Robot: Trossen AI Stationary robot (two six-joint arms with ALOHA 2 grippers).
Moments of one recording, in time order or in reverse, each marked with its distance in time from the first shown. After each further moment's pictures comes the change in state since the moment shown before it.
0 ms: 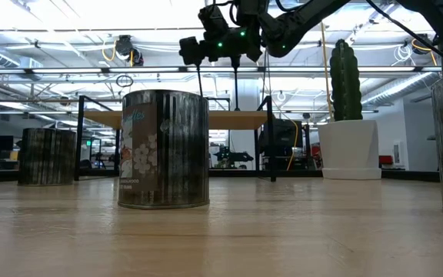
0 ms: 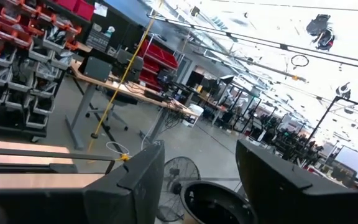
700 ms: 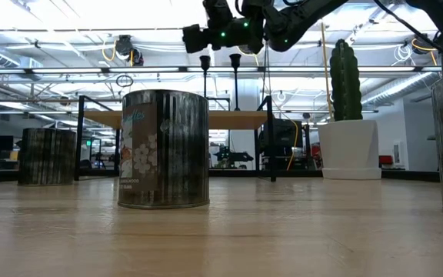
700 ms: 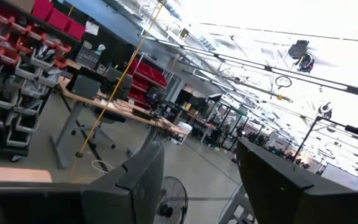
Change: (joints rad) left arm 0.000 0.000 0.000 0.000 0.000 0.002; right arm 0.003 -0.038 0.000 0.066 -0.004 -0.055
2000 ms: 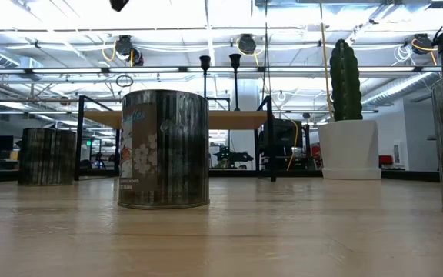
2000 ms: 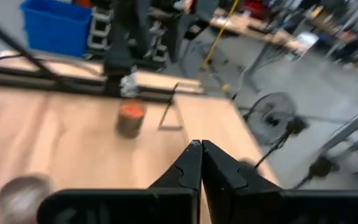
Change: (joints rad) left arm -0.002 -0.120 -0.337 0.347 0.167 0.047; right arm 0.561 -0.693 -0.001 -1.391 0.239 0.464
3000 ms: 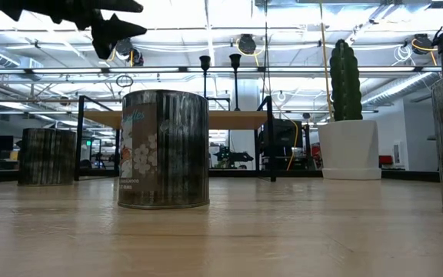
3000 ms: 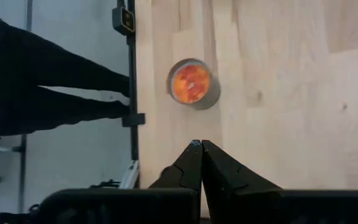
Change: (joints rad) left arm -0.095 -0.236 -0.609 0.579 -0.005 -0.122; right arm 0.438 -0.142 0.000 -0.756 -0.504 0.913
